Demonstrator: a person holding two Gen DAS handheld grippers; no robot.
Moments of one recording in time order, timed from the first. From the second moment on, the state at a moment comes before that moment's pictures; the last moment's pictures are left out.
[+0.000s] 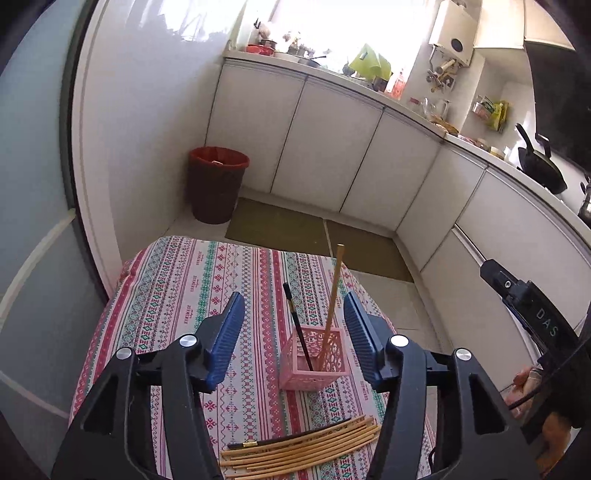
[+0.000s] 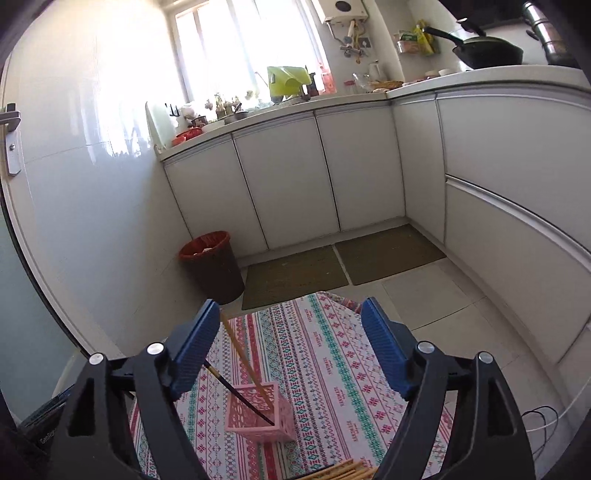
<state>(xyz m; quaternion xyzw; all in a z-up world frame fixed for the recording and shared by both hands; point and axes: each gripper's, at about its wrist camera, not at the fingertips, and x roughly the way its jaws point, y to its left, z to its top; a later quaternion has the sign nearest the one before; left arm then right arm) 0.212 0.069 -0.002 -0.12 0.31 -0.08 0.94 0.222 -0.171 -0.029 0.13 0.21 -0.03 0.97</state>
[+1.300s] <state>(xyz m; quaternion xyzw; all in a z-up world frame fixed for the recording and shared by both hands) 0.188 -0.067 -0.134 0.12 0.53 -0.22 0.81 0.059 -0.287 -0.154 0.18 0.42 -0.10 0.88</state>
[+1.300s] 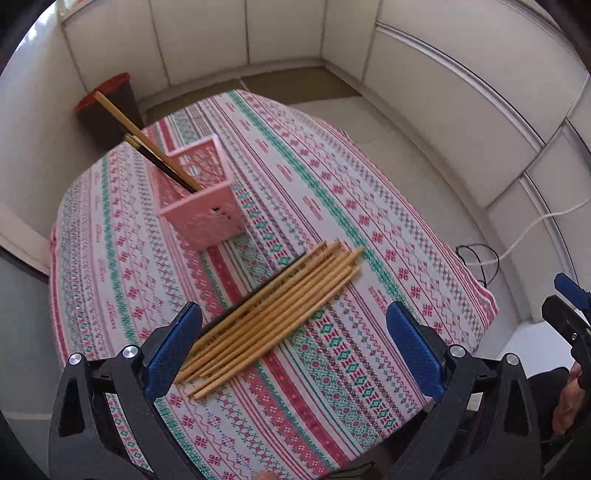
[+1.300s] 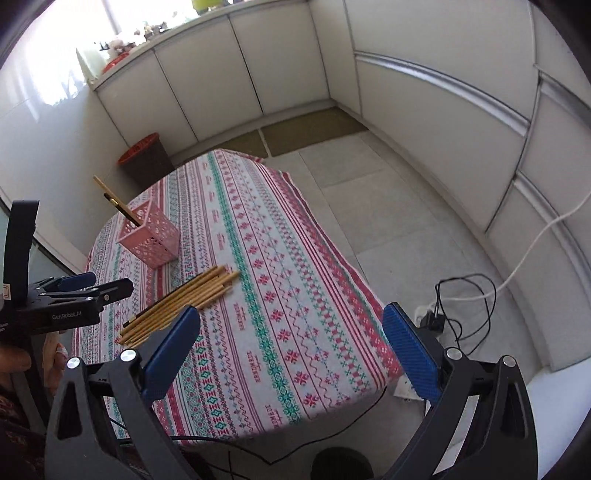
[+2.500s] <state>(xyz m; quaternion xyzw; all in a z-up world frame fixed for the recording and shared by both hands) 0.206 -0.163 -0.234 0.15 0.67 -0.32 0.66 0.071 -0.338 -0.191 0.26 0.45 -0.14 0.84</state>
